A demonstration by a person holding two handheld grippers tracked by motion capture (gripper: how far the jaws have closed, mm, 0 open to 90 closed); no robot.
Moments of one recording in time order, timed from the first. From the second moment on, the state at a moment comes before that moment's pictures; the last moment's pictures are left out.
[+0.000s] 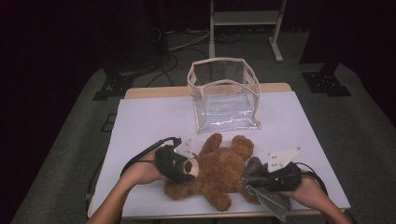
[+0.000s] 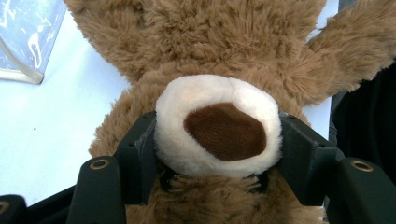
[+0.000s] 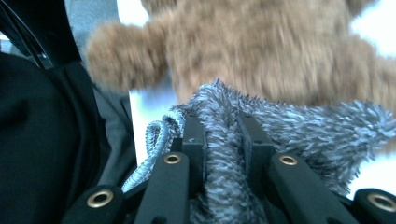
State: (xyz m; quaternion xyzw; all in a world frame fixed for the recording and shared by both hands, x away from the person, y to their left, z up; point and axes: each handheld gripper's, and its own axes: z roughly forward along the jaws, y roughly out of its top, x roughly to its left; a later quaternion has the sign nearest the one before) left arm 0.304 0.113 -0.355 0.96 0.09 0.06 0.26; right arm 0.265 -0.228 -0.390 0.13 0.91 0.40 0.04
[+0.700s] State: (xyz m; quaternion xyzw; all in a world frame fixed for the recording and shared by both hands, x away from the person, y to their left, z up) left arm 0.306 0.113 -0.355 0.96 0.09 0.06 0.26; right arm 0.272 -0.204 -0.375 0.10 0.90 0.42 0.04
